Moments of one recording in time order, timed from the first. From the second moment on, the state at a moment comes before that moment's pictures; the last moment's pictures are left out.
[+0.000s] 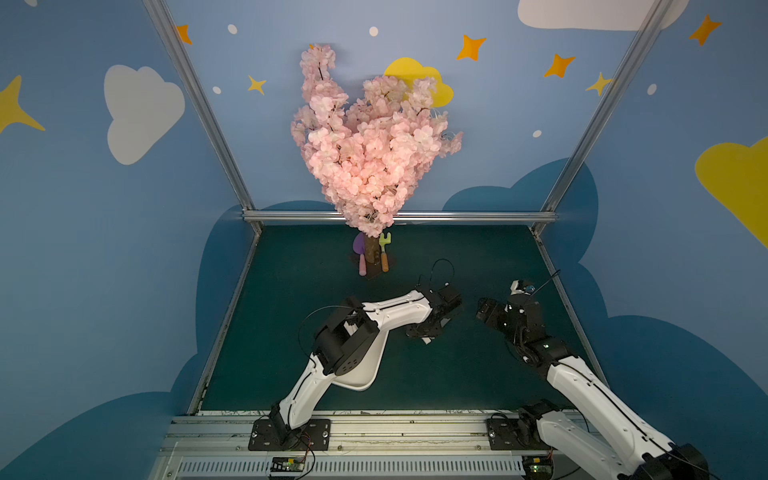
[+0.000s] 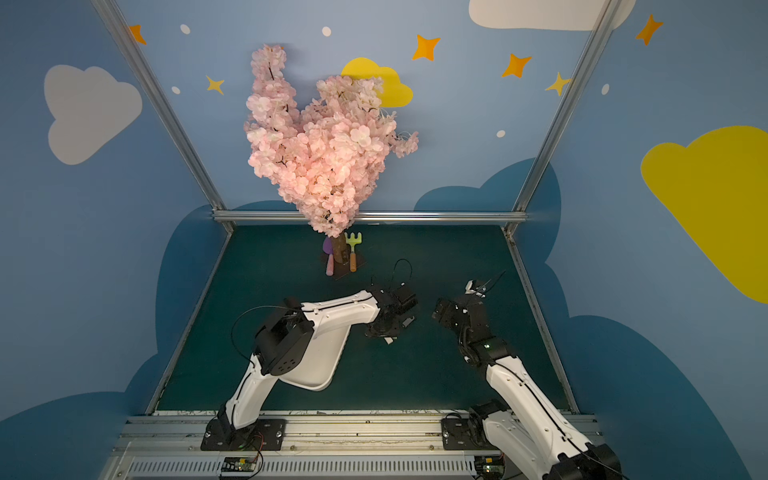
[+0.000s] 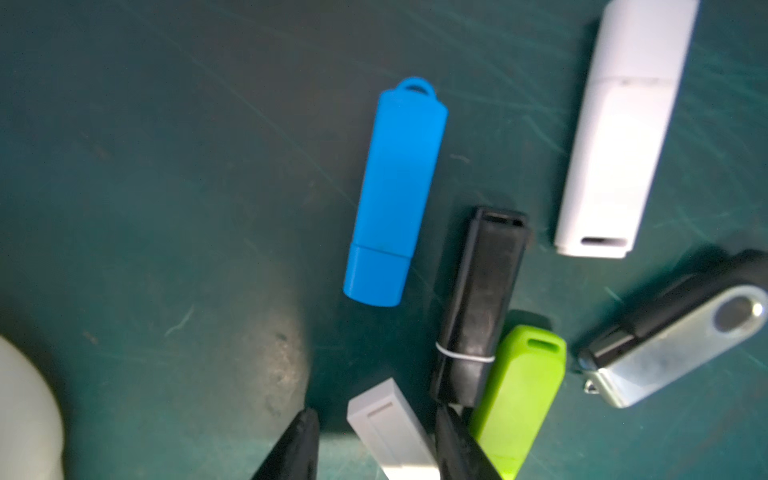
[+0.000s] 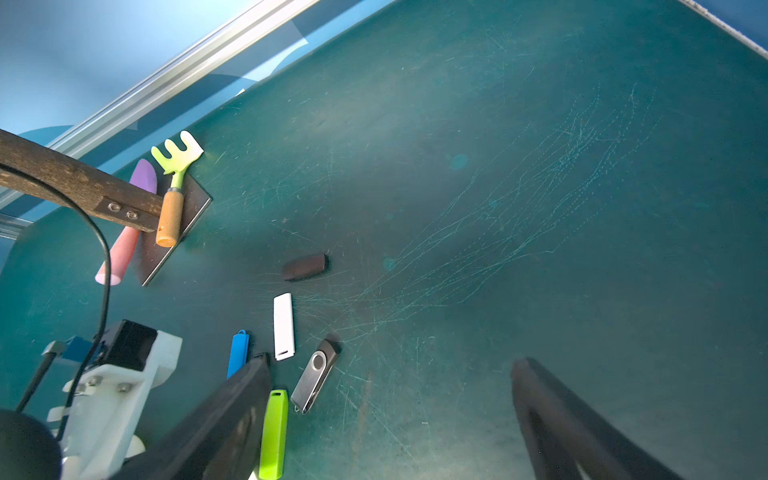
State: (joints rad) left arm -0.95 2.23 1.73 -0.96 -0.16 -1.00; right arm 0.36 0.89 0.54 -0.28 0.22 0.61
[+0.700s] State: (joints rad) left arm -0.96 2.21 1.70 -0.95 -0.16 -0.91; right arm 0.36 0.92 0.56 -0.28 0.20 0.61
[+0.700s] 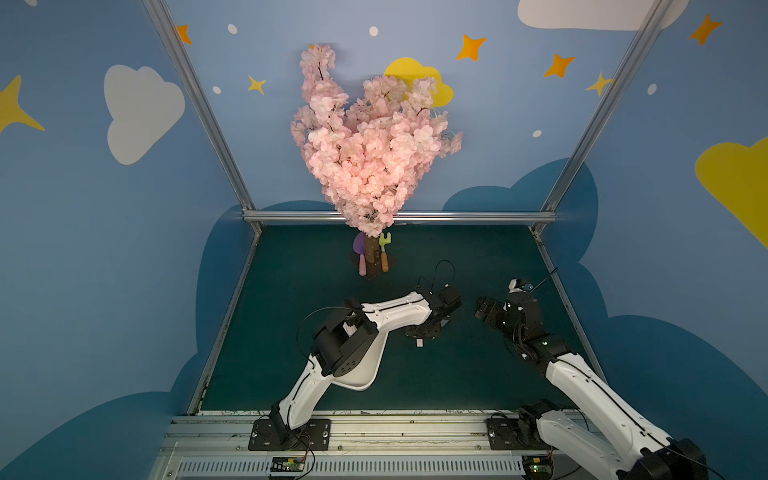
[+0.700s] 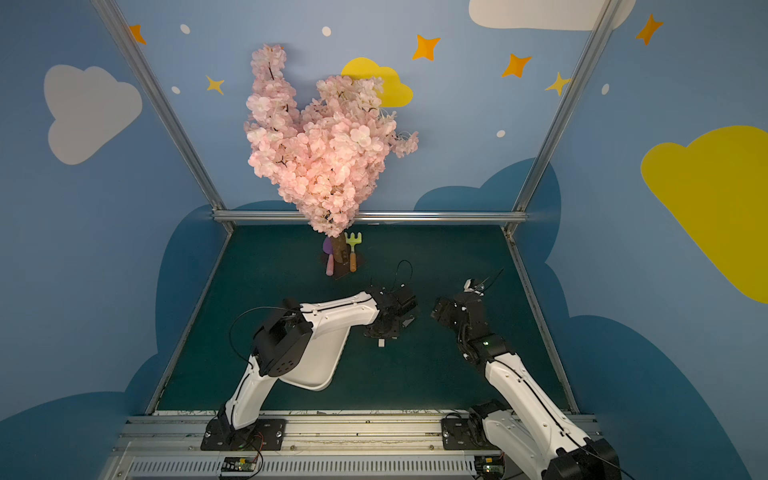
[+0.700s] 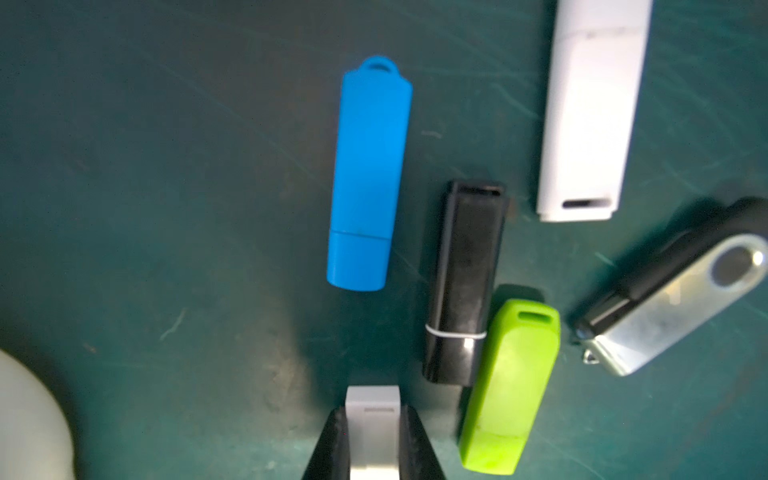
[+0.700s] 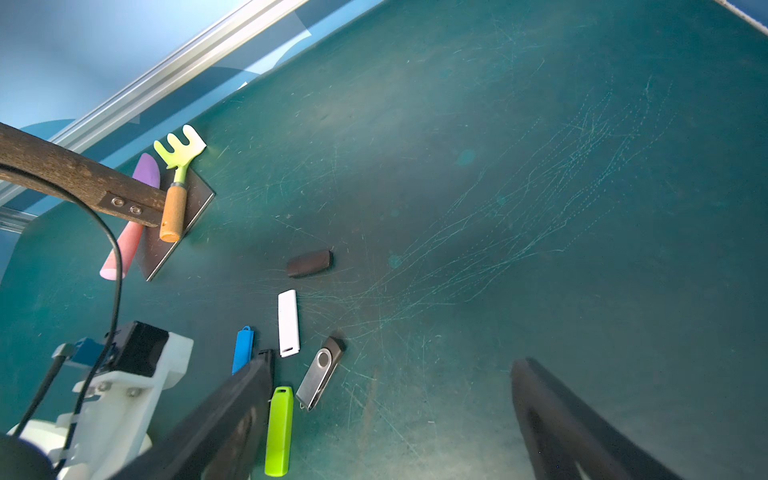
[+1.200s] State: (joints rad) left arm -0.95 1.90 1.70 -1.06 -0.17 -0.78; right arm 0.36 0.93 0.56 -0.28 0.20 0.61
